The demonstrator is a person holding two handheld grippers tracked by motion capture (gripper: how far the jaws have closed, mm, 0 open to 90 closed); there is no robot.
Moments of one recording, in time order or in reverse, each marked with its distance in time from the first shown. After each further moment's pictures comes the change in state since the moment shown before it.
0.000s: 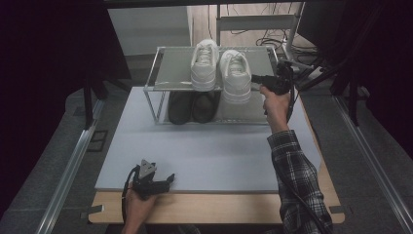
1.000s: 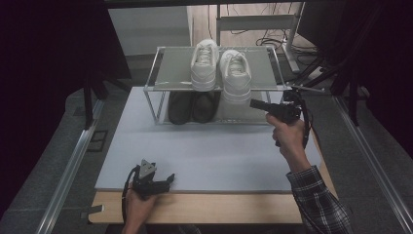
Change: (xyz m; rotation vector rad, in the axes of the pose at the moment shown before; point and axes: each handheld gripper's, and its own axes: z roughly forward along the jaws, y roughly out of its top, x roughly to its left) left arm 0.000 0.000 0.000 0.001 0.001 0.001; right arm 0.019 -0.062 -0.071 0.087 0.209 -0.137
